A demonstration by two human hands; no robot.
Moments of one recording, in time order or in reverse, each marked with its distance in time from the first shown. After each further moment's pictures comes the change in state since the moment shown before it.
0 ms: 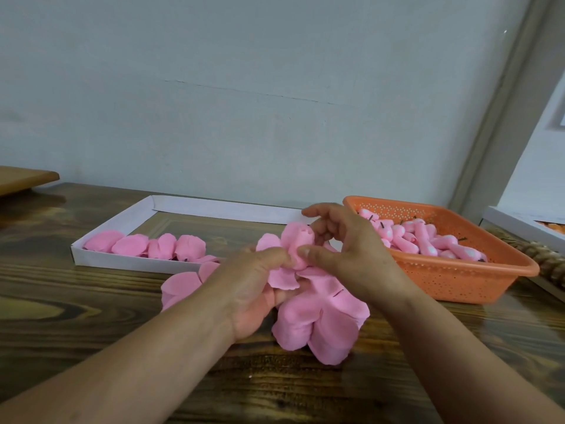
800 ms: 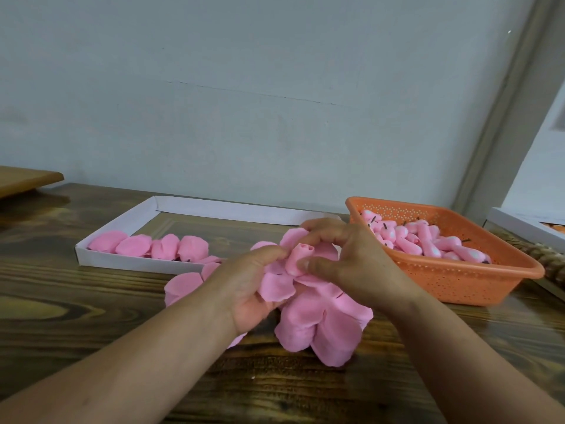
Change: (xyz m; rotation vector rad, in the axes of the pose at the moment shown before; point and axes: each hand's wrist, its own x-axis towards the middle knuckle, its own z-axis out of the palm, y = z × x) left_hand 0.011 0.000 -0.007 -0.132 0.092 -0.127; right_hand 0.003 0.002 -0.002 -0.212 -0.131 0.000
